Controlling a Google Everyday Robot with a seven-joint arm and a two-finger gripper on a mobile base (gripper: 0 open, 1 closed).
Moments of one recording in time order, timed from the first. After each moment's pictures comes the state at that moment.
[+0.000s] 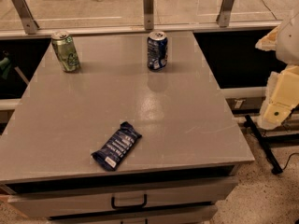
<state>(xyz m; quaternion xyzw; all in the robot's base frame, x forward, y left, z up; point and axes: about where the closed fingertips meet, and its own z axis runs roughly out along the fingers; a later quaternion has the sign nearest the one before) 0.438 -0.217 0.976 -0.60 0.78 -0.03 0.16</state>
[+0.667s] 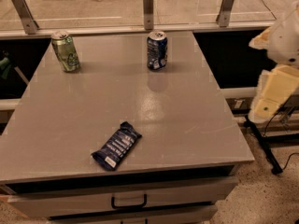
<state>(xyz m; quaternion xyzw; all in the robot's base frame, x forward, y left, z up) 0.459 -0.212 0.967 -0.61 0.77 -0.03 0.18</state>
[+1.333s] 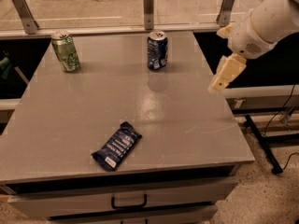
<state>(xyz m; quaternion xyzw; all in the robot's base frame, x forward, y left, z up) 0.589 -0.185 0.925 -0.60 0.74 0.00 0.30</state>
